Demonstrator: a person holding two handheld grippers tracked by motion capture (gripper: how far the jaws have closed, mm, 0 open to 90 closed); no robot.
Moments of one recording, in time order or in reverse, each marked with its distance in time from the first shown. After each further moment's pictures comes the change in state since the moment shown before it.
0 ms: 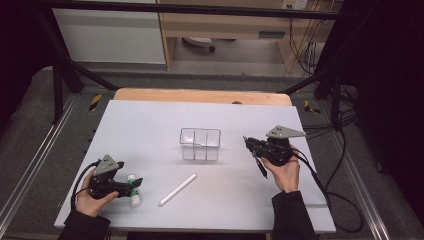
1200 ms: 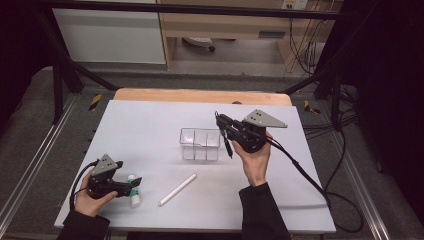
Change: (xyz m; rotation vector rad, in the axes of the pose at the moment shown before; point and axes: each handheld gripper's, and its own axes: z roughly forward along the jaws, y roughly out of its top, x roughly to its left) left arm 0.001 0.000 -0.002 -0.007 0.003 0.000; right arm 0.061 0.065 0.028 -0.323 0.067 0.002
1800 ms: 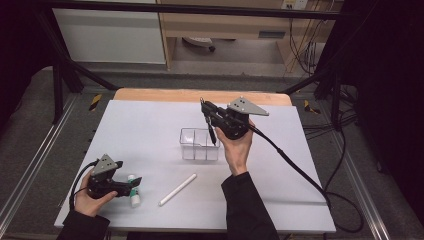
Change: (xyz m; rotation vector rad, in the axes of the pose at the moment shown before) left arm 0.001 0.000 -0.001 -0.001 0.001 0.001; right arm 0.009 0.015 0.047 -0.056 0.000 0.023
